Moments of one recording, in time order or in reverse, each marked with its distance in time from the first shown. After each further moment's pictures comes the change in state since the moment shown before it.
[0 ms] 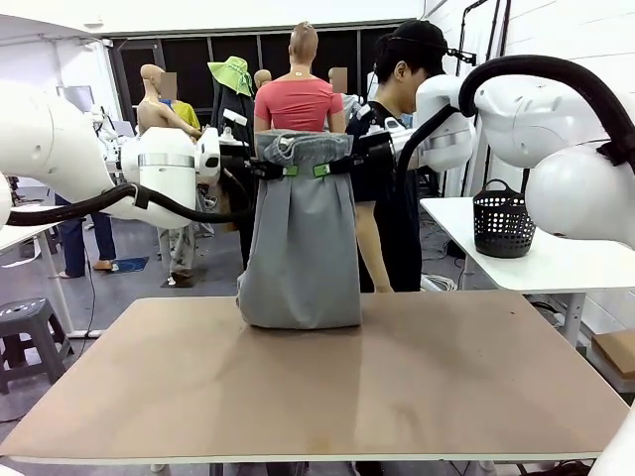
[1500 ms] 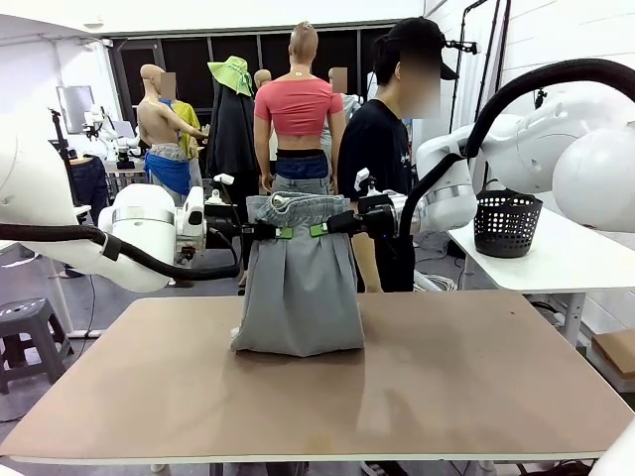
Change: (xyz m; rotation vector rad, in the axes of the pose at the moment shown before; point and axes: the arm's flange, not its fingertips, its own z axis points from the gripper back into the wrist) left arm -0.099 -0.091 0.034 -0.079 0.035 0.348; right arm -0.123 0.055 -0.032 0.118 -0.025 -0.409
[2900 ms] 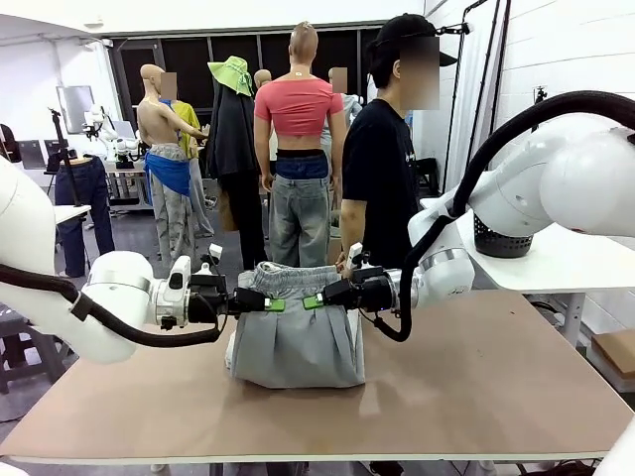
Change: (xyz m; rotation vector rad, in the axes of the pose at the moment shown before) left arm -0.141 -0.032 0.025 -0.171 0.079 0.442; right arm -0.154 -0.018 -0.044 0.155 0.025 -0.342
